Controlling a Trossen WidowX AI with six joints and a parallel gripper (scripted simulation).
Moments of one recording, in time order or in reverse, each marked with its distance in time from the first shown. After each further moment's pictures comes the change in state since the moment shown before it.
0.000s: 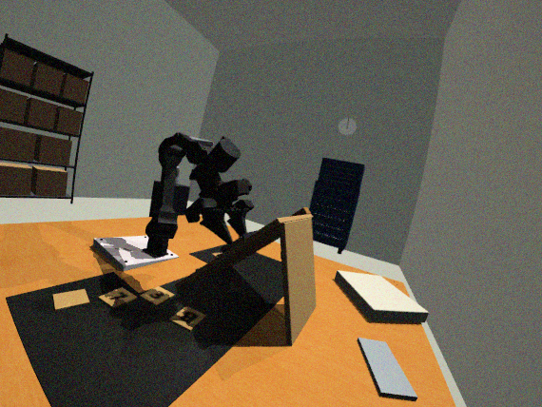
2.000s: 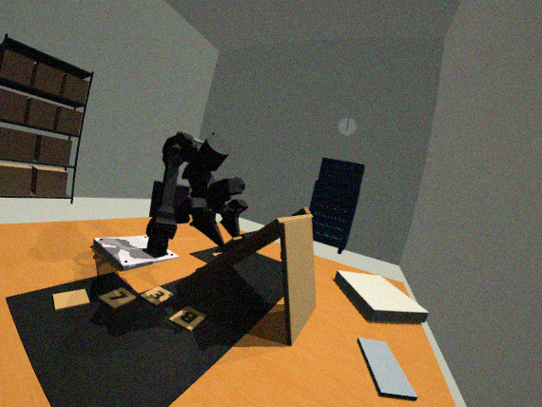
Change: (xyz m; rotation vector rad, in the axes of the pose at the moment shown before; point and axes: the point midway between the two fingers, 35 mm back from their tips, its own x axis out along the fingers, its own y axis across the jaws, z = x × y) arm 0.000 -0.028 0.000 -0.002 0.000 -0.002
